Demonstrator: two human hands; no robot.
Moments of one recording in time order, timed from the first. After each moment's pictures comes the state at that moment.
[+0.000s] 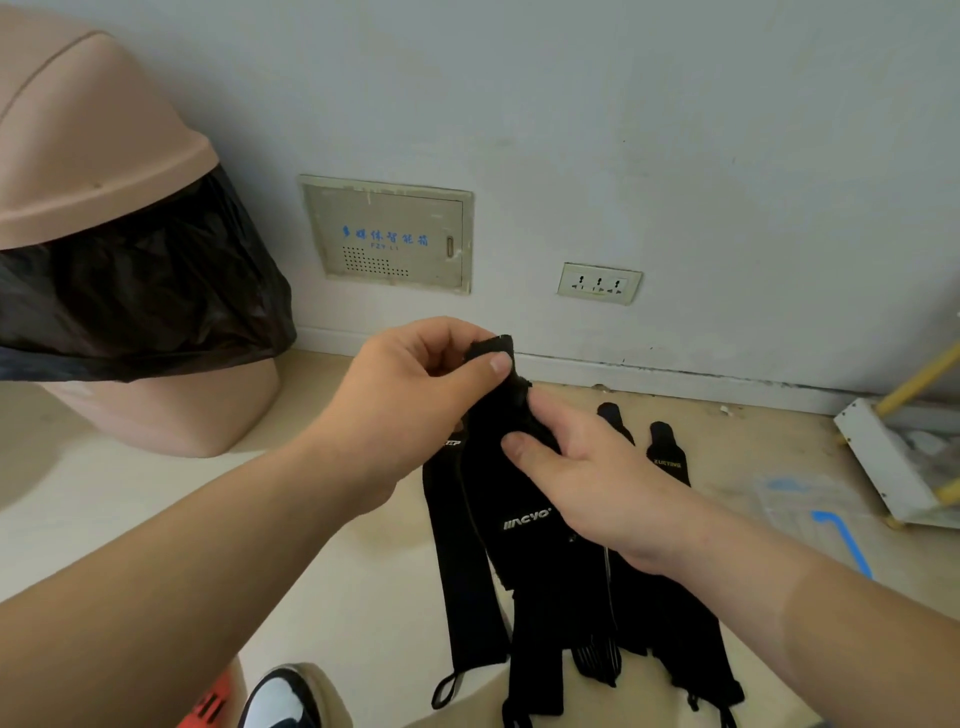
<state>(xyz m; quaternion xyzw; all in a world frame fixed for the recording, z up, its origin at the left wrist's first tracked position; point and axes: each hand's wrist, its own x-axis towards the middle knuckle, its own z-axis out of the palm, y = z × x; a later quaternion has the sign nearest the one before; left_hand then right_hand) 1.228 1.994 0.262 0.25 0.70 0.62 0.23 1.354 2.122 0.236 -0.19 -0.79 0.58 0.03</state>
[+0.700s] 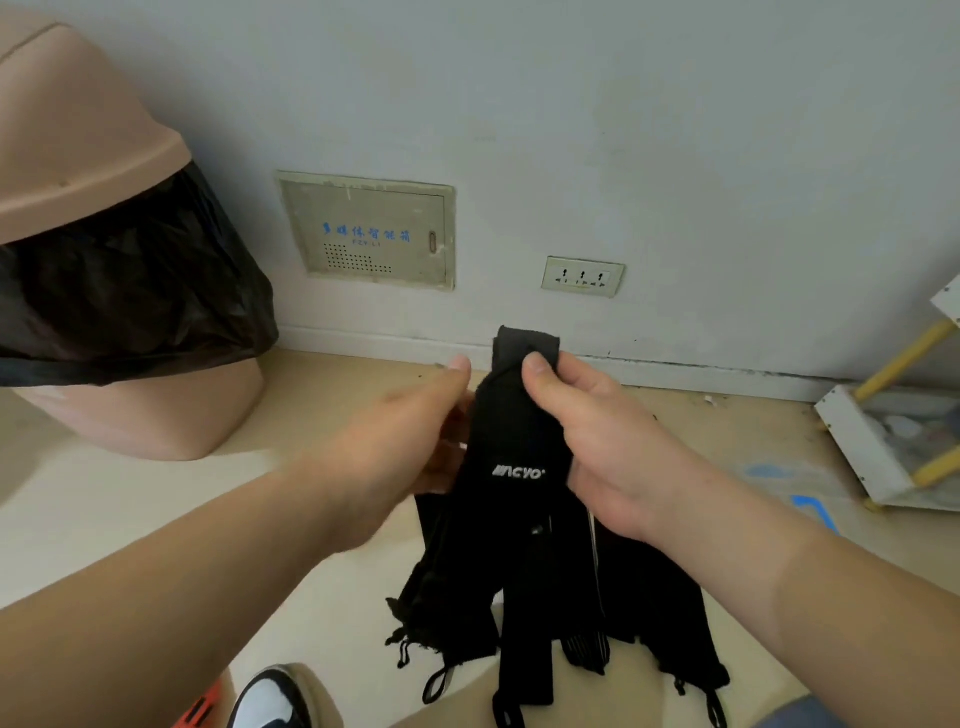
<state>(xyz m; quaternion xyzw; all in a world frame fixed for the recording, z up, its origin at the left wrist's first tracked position) 1.236 1.997 0.239 0.15 0.70 0.55 0.43 1.347 2.135 0.243 -0.26 -0.56 0.78 0.10</state>
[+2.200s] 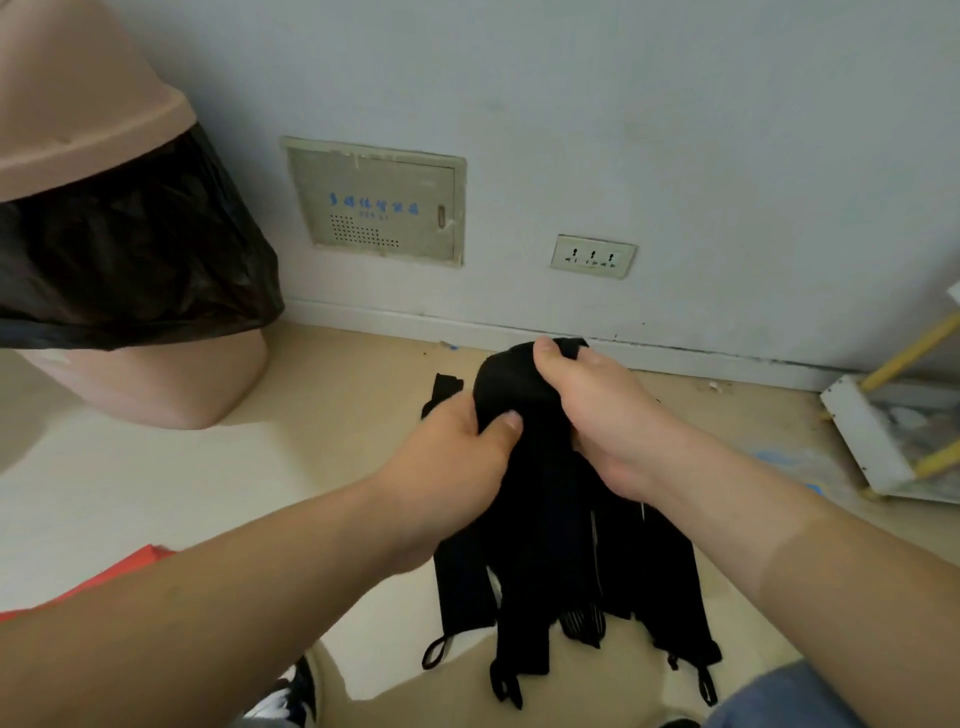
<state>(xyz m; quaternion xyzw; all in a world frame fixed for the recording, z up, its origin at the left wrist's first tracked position) 1.274 1.999 0.222 0.21 0.73 0.52 0.40 1.330 2.147 0.225 -0.39 -0.63 0.67 0.06</state>
